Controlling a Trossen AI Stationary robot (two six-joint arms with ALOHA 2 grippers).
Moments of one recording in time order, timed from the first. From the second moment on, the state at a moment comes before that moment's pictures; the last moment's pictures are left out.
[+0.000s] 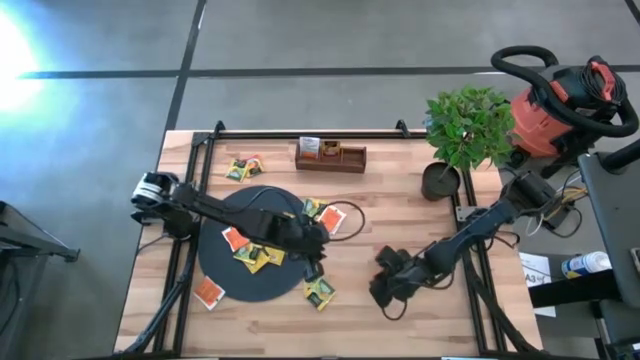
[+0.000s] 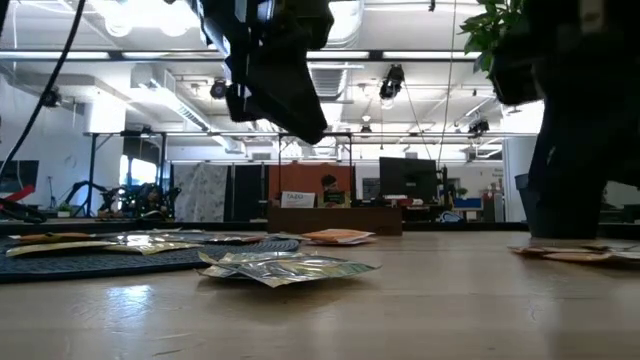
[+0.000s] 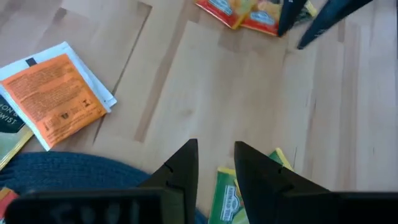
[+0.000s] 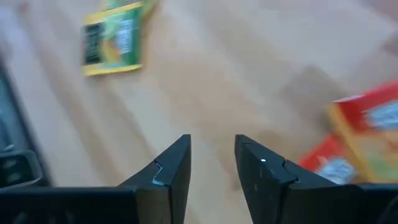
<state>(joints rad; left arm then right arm) -0.23 1.70 1.22 -0.38 -0.11 -0.54 0.58 1.58 0.78 -0.24 0.30 1.37</state>
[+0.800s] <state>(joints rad) -0.21 1.75 1.22 -0.23 -0.07 -0.56 0.56 1.62 0.78 -0.48 0.16 1.47</state>
